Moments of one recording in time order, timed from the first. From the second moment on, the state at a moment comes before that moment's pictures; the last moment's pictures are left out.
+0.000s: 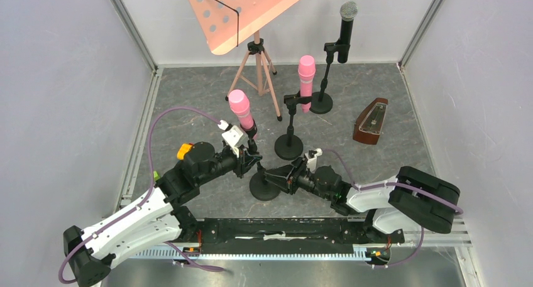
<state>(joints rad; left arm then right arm) -0.85 0.73 0.61 -0.10 0.11 -0.16 1.04 1.38 0.22 1.01 0.00 1.81</state>
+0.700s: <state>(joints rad) -0.84 0.72 0.61 -0.12 0.07 -0.16 1.05 1.37 0.32 0.92 0.06 1.32</state>
